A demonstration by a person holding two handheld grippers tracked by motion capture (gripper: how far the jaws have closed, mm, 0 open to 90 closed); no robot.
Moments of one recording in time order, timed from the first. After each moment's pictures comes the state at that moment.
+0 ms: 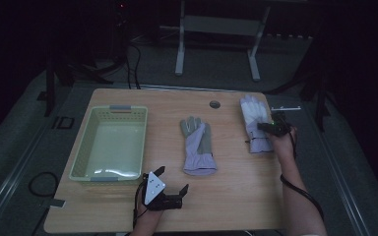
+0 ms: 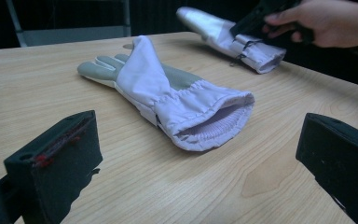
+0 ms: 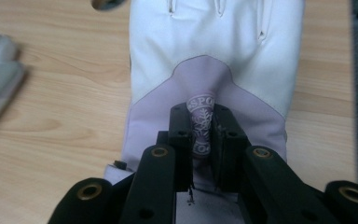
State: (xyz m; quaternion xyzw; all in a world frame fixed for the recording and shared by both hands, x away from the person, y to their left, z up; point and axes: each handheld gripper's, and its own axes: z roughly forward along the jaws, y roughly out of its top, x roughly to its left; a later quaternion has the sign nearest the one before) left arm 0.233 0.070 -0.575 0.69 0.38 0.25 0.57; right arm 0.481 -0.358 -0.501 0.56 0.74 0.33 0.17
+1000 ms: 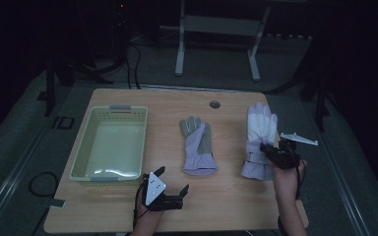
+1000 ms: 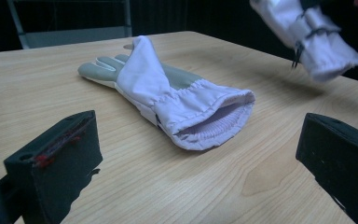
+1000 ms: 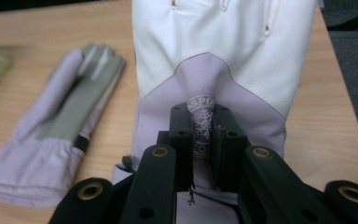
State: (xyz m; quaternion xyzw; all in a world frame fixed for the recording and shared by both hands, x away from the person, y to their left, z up) left arm 0.232 0.069 -0.575 0.69 0.38 0.25 0.57; right arm 0.333 -0.313 -0.465 0.59 0.68 0.38 0.21
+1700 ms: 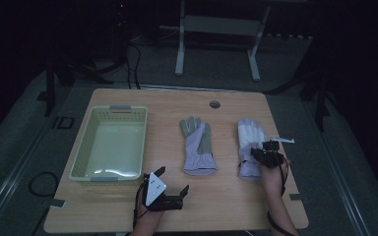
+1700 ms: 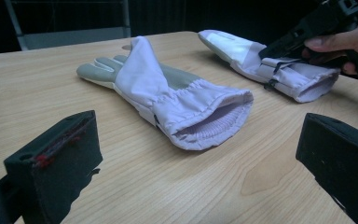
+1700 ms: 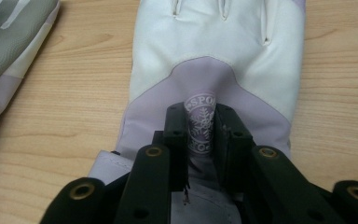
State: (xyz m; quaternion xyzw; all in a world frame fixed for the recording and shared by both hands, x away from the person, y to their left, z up) left arm 0.231 0.069 -0.574 0.69 0.37 0.25 0.57; right arm 0.377 -0.310 -0.533 0.62 0.70 0.31 0.20
